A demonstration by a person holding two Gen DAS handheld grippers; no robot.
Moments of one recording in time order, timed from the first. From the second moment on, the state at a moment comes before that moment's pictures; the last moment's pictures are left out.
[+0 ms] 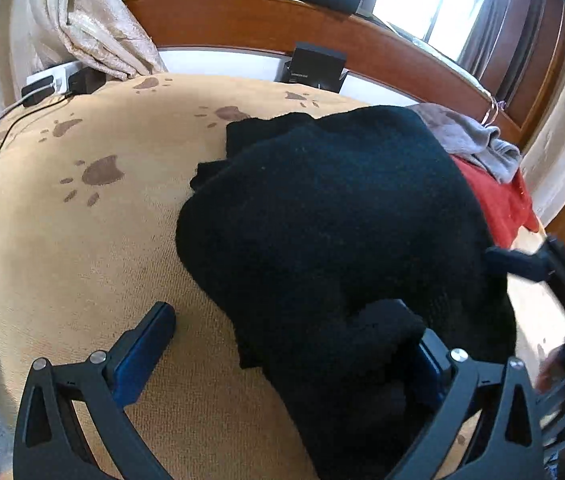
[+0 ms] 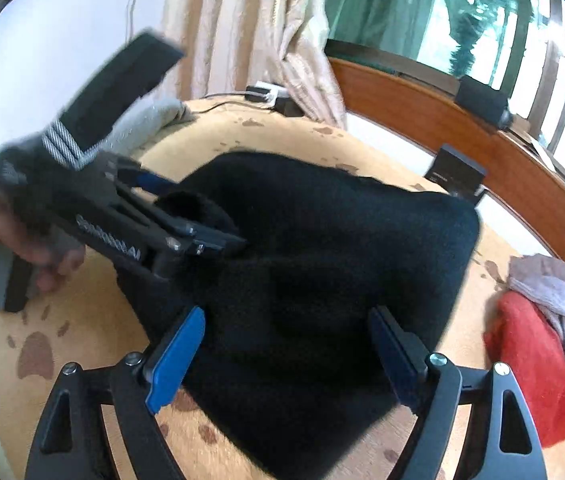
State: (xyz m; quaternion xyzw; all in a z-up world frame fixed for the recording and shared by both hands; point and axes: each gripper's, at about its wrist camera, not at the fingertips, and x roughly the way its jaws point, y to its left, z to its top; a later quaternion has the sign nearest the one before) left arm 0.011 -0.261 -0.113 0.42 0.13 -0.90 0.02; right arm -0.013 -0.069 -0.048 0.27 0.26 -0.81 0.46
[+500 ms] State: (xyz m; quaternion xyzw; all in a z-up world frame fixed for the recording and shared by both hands) left arm 0.014 -0.259 -0.110 0.41 0.13 -0.90 0.03; right arm -0.041 -0.079 -0.063 0.31 0.28 -0.84 0.35
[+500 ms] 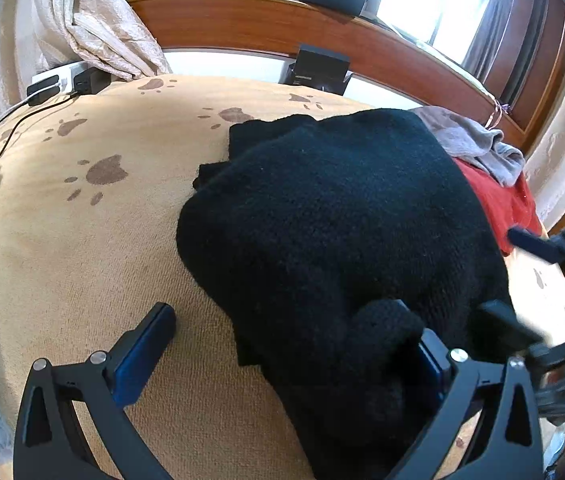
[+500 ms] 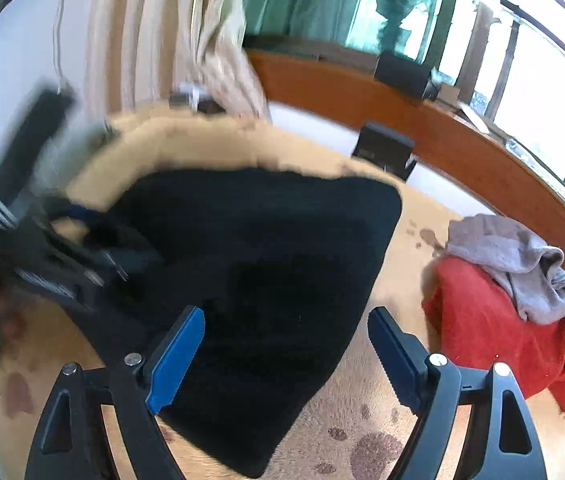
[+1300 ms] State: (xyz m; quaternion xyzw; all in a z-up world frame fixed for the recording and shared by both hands) left arm 0.027 -0.277 -0.092 0.38 0.17 -0.91 0.05; right arm -0.026 -0.070 -0.031 0.26 0.22 -0.88 0.34
